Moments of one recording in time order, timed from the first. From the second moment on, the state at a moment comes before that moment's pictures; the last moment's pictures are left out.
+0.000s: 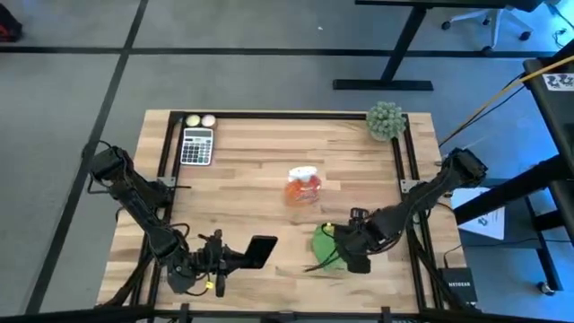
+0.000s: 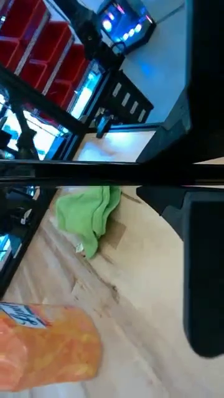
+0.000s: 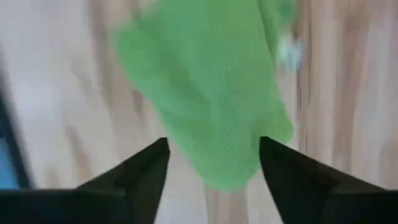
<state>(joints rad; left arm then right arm) -0.93 1.54 0.77 0.32 -1.00 -0.78 0.59 1.59 1.22 -0.98 0.07 0.62</state>
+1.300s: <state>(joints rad) -0.92 1.54 0.77 0.30 -1.06 -0.32 0.50 1.77 1.28 0.15 0.28 0.01</state>
